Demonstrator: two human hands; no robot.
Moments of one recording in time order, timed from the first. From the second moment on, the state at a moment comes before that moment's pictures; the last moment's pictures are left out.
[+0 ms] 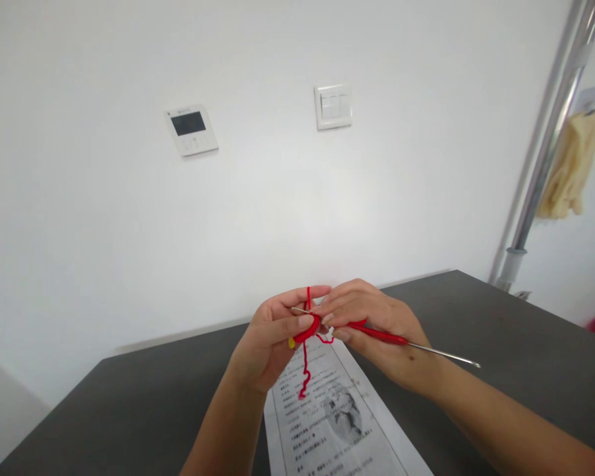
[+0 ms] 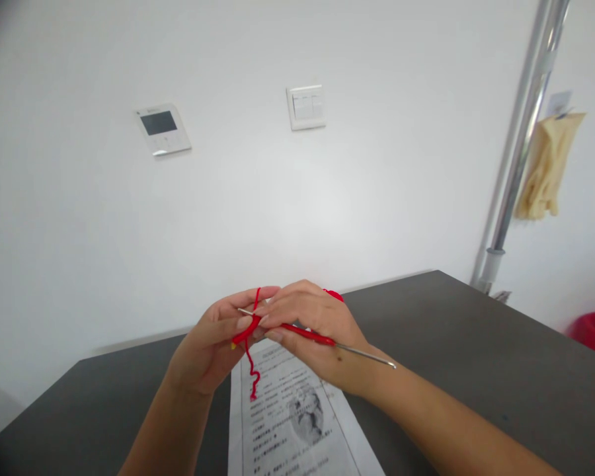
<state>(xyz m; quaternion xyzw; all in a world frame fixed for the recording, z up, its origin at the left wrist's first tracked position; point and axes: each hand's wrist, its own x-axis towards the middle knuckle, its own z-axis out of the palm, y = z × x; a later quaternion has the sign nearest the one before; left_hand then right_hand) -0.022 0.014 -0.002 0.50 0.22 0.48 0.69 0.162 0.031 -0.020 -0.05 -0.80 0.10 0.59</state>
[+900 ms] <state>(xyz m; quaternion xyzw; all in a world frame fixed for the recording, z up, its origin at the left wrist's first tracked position) -0.028 0.017 -0.005 0.57 0.33 0.54 0.53 0.157 0.036 -0.030 -0.07 -0.62 0.42 0.65</state>
